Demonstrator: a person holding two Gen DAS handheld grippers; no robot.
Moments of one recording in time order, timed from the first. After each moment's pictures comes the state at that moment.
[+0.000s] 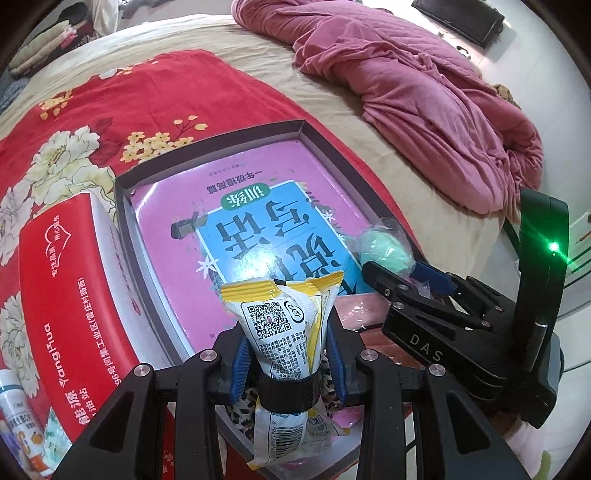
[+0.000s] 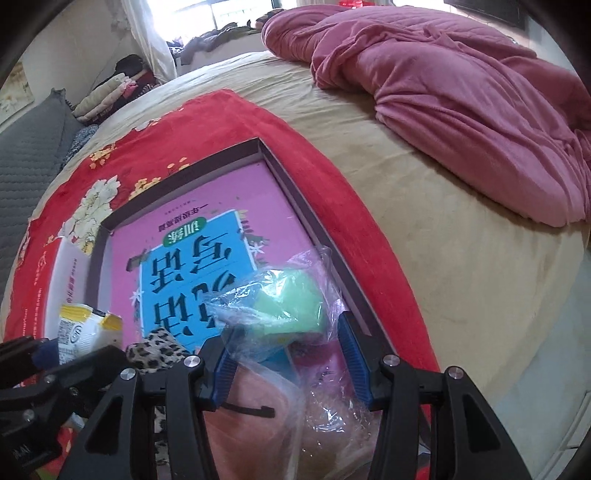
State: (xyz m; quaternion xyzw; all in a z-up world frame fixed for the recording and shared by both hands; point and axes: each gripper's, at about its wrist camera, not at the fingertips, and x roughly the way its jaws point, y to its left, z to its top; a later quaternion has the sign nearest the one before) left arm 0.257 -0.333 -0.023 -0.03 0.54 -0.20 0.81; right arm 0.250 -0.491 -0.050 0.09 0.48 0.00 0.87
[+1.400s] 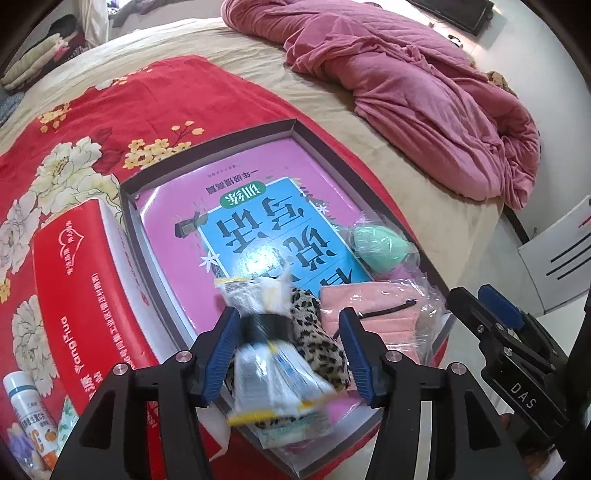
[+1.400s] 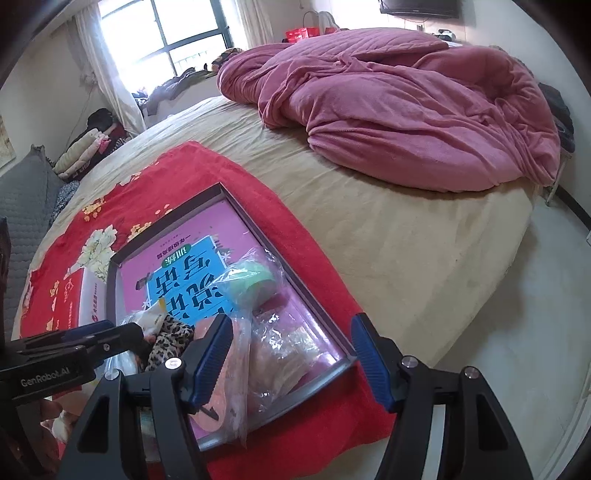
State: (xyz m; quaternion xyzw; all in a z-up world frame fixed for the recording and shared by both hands) left arm 0.243 -0.334 -0.008 0.00 0.54 -0.20 0.82; right arm 0.165 -0.523 -0.006 0.15 0.41 -0.07 0.89
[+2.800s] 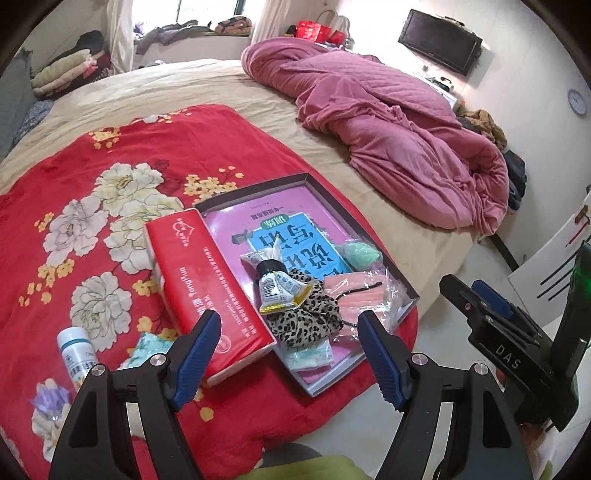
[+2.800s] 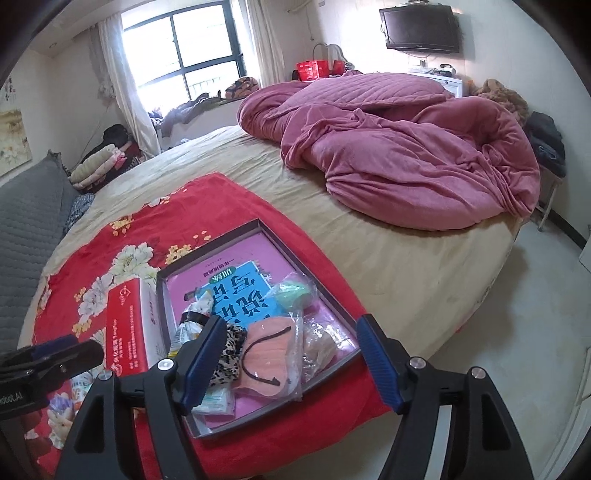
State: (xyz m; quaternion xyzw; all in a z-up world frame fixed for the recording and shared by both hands) left arm 0.158 -0.251 0.079 -0.03 0.47 -0.20 0.86; right arm 0.109 -0.479 0.068 0.13 0.36 -0.07 0.92
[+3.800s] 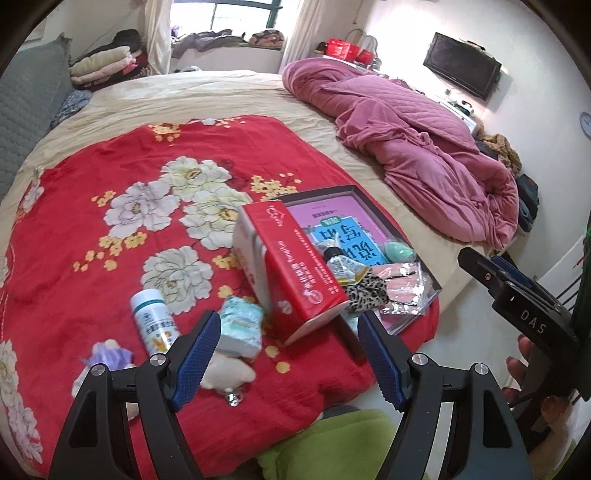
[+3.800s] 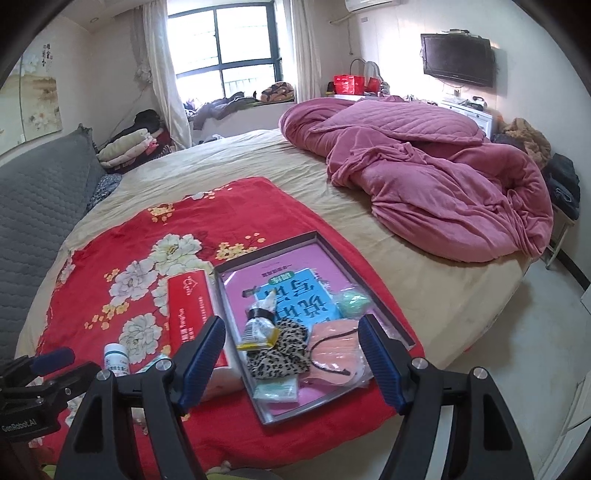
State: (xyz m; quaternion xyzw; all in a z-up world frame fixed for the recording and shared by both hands) left arm 0.104 -0.147 0.098 -0.06 0.45 -0.15 0.88; right arm 0.092 -0.386 0.116 0.07 0.35 -0.03 0.94
